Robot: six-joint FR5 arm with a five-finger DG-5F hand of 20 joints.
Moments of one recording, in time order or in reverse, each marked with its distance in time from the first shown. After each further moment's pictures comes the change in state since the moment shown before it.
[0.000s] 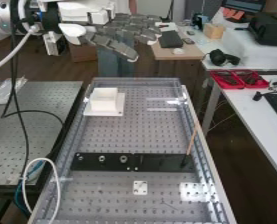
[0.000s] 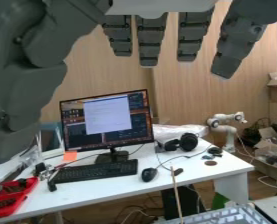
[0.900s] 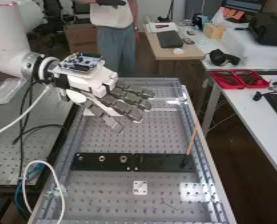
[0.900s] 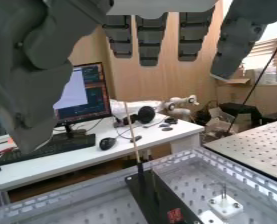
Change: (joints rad) arm 0.066 -0.143 -0.178 0.239 0.266 0.044
